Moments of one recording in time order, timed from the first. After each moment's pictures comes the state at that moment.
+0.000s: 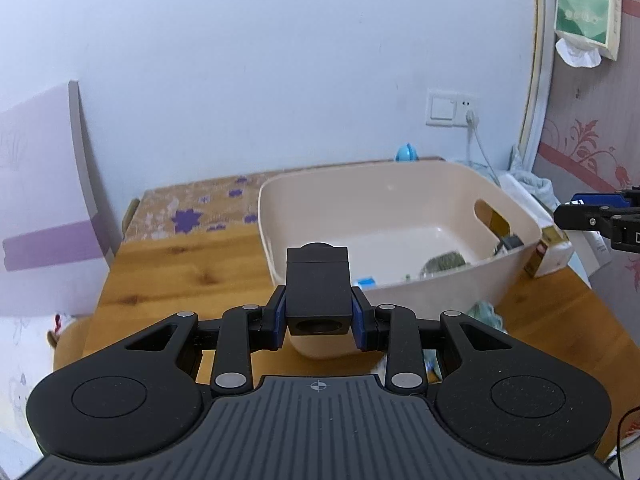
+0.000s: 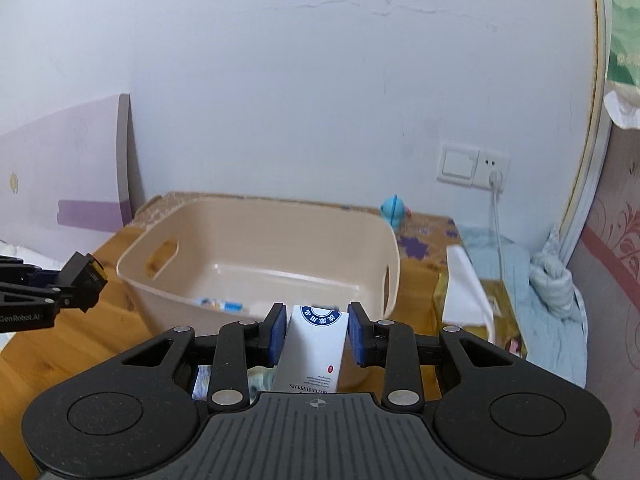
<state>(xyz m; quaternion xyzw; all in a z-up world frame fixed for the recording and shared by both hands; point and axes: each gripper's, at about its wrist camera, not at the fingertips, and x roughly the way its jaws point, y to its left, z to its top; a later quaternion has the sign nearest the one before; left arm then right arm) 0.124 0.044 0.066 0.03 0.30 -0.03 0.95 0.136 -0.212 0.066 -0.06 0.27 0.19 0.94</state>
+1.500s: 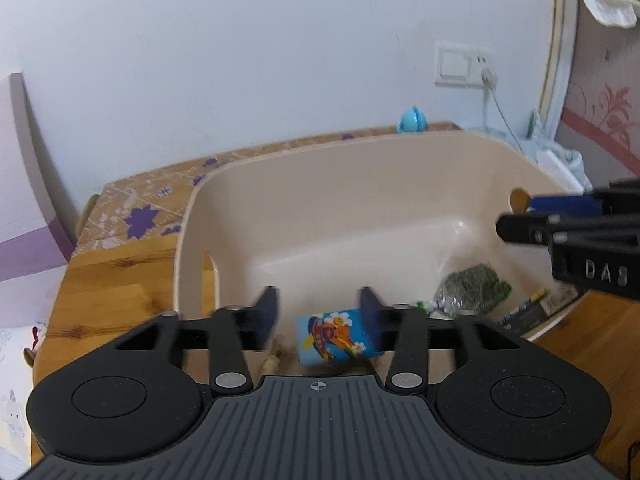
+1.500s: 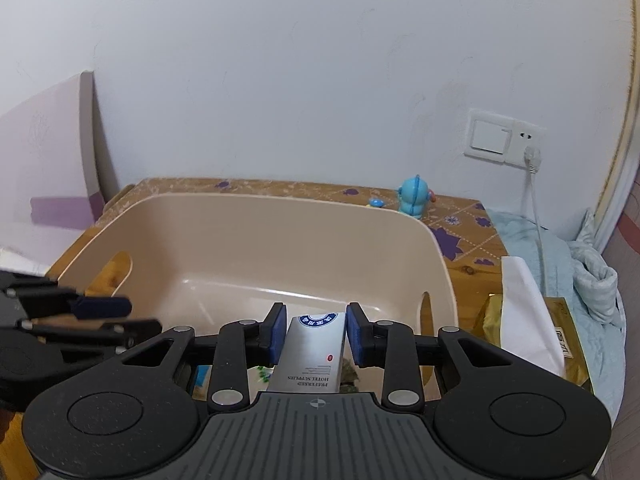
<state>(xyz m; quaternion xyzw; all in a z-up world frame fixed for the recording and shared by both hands) 0.234 0.005 0.019 0.04 0.35 -0.02 0.94 0.246 -0.166 0.024 -0.06 0.32 0.18 0.93</state>
